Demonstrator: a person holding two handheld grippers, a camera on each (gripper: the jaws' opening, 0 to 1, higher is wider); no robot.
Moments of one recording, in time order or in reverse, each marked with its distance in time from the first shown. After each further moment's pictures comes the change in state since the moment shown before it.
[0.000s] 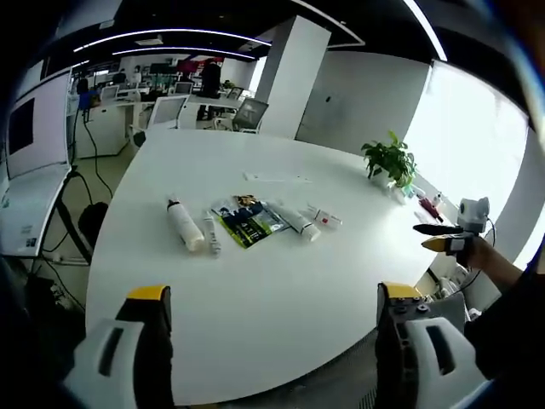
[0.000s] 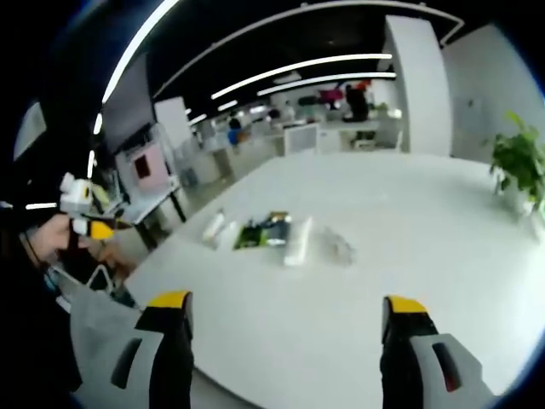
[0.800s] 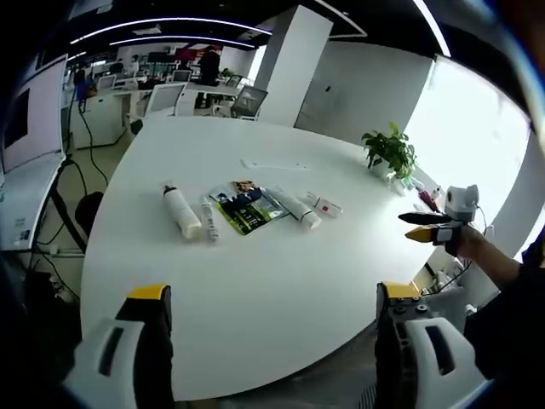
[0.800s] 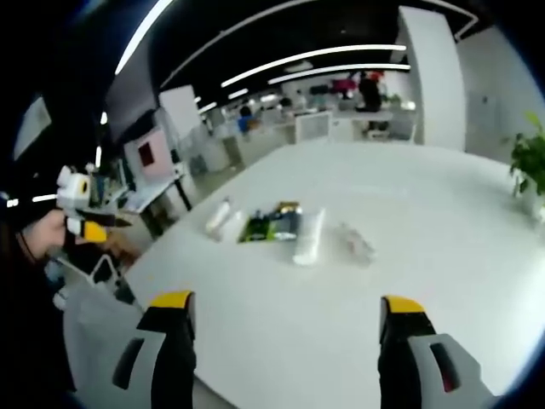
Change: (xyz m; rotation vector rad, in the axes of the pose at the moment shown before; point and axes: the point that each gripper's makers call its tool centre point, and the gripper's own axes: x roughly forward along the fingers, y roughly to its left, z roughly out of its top) left arm 0.009 0.004 -0.015 -0.015 0.062 -0.012; right arm 0.045 0.005 -0.005 -0.024 0.069 0.054
